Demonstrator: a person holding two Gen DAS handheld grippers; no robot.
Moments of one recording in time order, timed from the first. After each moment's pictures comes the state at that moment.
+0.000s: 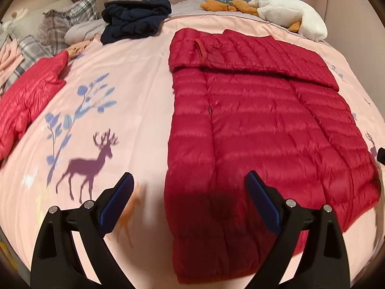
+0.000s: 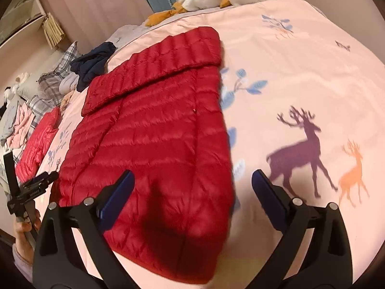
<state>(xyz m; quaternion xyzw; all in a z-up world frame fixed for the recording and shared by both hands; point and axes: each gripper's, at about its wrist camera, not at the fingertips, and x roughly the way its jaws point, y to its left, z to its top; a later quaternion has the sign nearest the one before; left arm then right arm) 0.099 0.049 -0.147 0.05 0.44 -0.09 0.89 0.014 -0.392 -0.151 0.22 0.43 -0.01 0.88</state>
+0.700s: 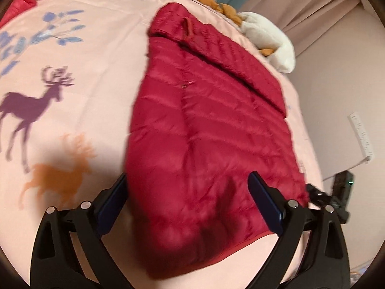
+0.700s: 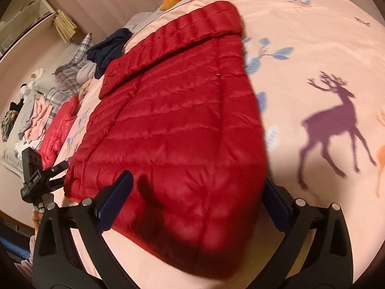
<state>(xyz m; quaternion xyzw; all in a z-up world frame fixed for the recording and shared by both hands) 0.113 0.086 -0.184 -0.20 0.48 -0.26 0.81 0.028 -0.369 -0.175 0.26 0.45 0.08 0.85</state>
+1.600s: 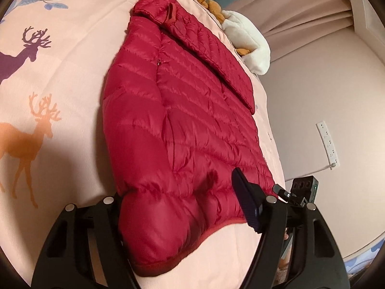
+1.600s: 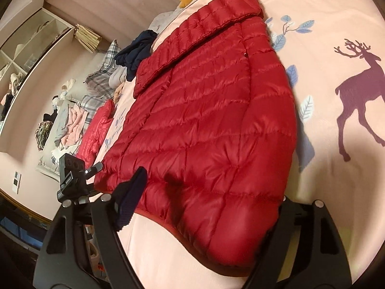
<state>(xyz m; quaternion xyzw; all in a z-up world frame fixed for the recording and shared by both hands) 0.096 0.087 -0.196 -0.28 0.48 -0.33 0.76 0.015 -0.371 -0.185 0.34 0.43 0.17 0.82</state>
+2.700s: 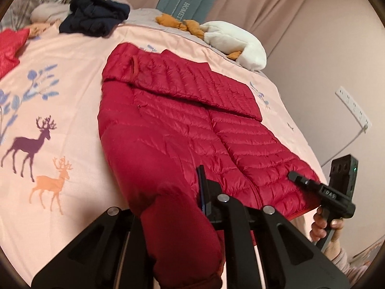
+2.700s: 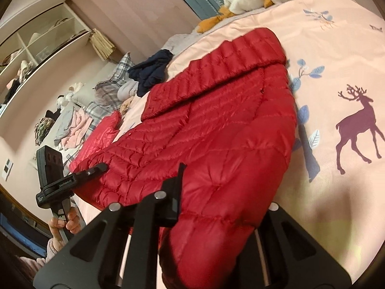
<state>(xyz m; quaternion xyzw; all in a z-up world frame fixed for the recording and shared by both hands) 0.056 0.041 -0.108 -0.11 0.40 -0.28 0.86 -0.008 -0.357 -0.132 0.29 0.36 0.16 0.87</state>
